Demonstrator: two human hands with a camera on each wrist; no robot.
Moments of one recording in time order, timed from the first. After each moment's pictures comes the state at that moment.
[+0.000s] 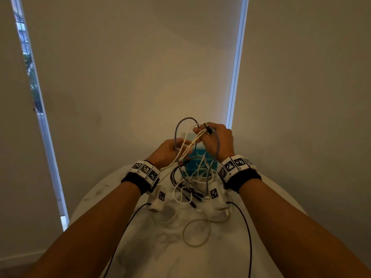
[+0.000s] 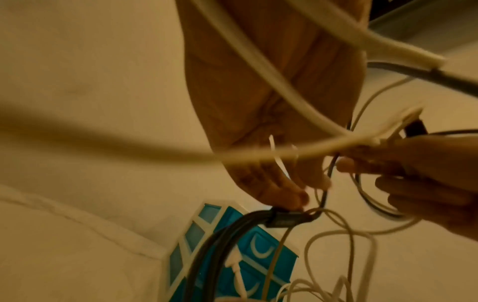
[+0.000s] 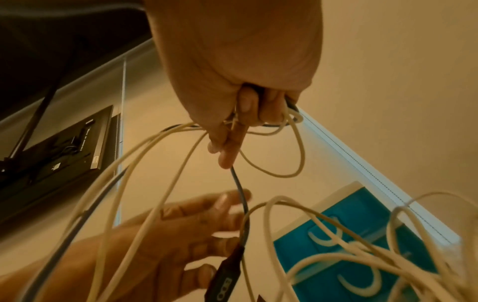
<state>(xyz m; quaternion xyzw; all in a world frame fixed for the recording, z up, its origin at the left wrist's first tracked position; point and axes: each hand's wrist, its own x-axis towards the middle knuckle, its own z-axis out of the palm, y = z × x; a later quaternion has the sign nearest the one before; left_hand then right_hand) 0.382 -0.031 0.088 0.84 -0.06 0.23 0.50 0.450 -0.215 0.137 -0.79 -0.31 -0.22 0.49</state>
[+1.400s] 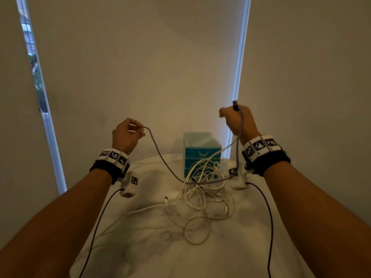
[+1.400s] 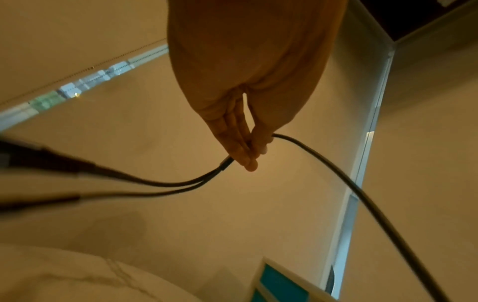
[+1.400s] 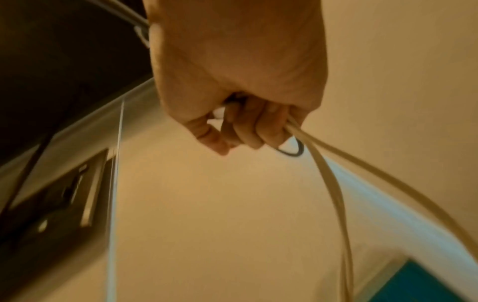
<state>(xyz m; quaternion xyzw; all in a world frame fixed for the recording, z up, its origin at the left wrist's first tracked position) 0.338 0.081 0.107 0.72 0.14 0.48 0.47 0.462 -0.251 0.197 -0.76 -0.27 -0.15 0.57</state>
